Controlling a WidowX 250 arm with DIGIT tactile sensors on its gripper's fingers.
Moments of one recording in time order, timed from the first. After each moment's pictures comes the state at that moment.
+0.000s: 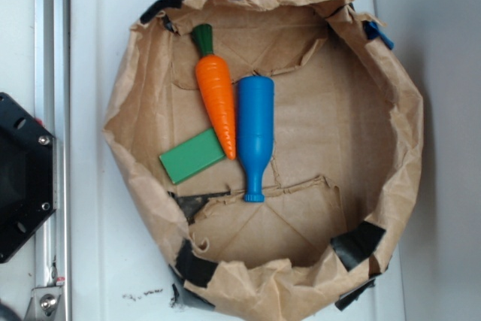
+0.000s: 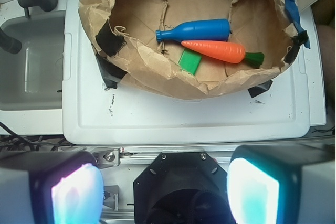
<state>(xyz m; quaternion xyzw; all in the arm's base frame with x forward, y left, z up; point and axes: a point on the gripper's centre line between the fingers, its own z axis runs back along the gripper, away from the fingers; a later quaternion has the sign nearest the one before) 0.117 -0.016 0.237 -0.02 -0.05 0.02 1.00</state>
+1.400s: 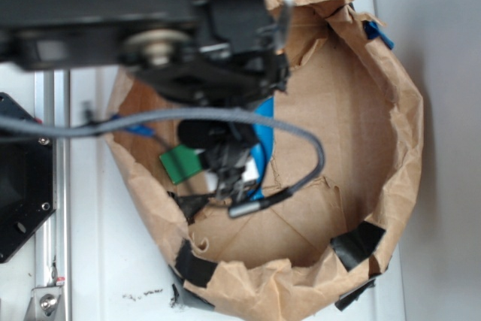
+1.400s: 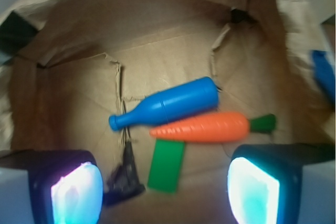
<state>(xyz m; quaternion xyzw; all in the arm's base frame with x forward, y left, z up) 0.236 0.036 0.142 -0.02 -0.06 0.14 0.99</state>
